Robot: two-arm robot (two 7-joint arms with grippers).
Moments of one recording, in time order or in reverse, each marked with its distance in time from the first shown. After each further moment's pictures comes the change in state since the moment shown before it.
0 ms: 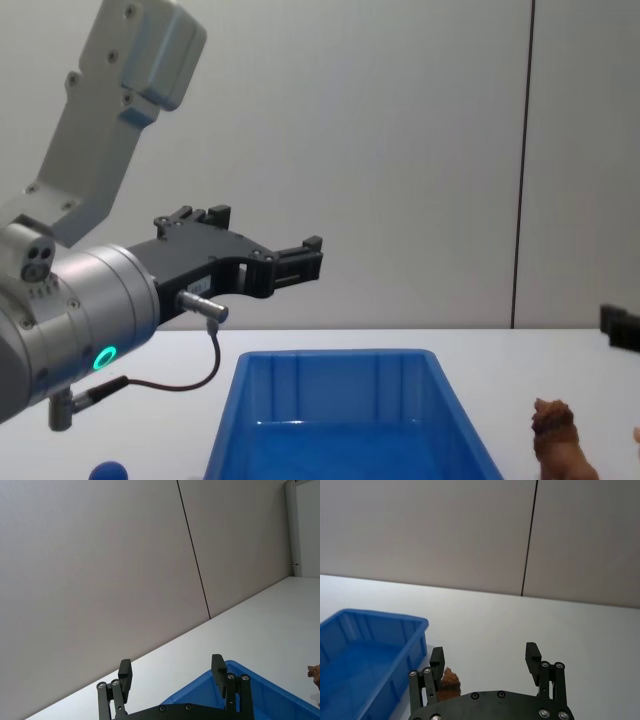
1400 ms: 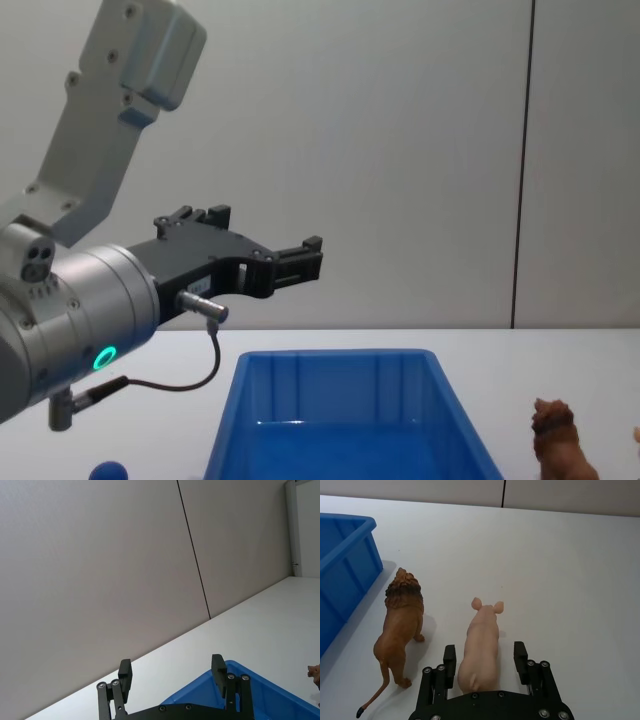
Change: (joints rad) left arm 0.000 0.000 0.000 0.000 0.000 0.000 0.000; right arm -0.006 -0.060 -0.013 0.161 -0.036 0.134 -0.068
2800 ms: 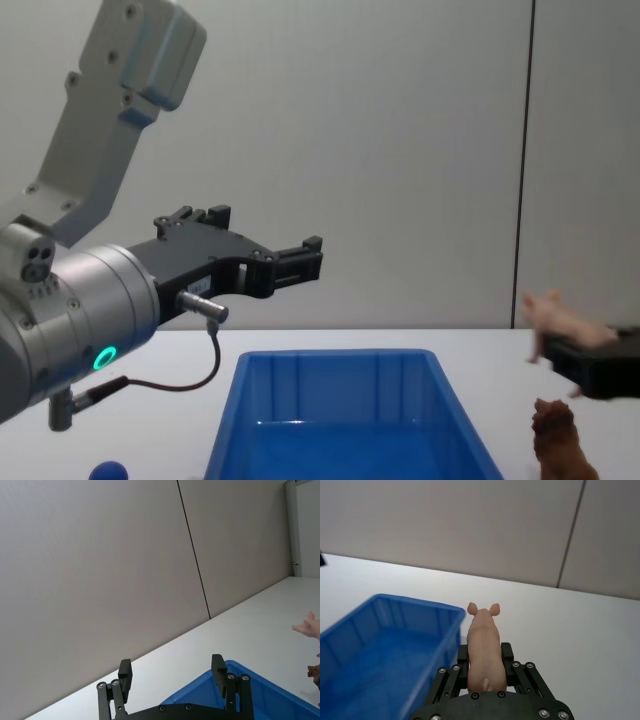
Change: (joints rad) left arm 0.000 0.000 0.000 0.000 0.000 0.000 0.000; right arm 0.066 -0.051 -0.021 -0.100 -0.067 -0.051 0.160
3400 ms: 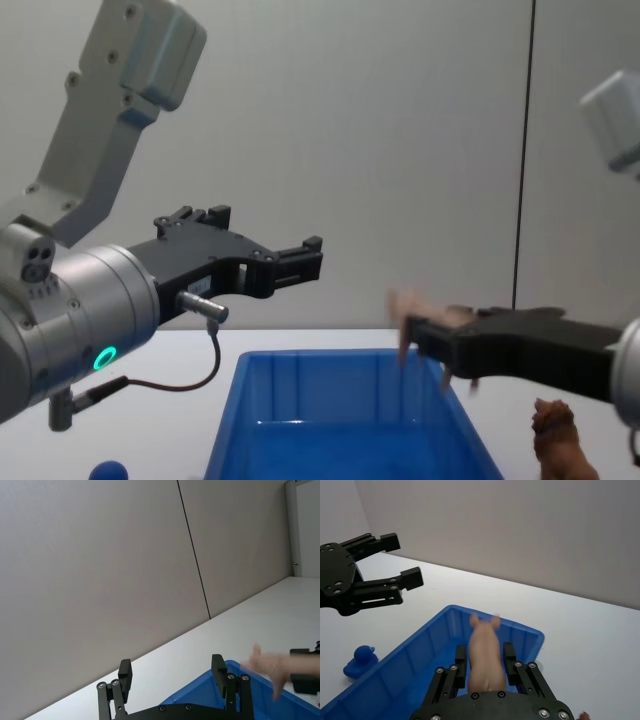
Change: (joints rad) left arm 0.000 0.000 0.000 0.000 0.000 0.000 0.000; right arm 0.117 -0.086 -0.057 0.090 -0.029 0.022 0.216
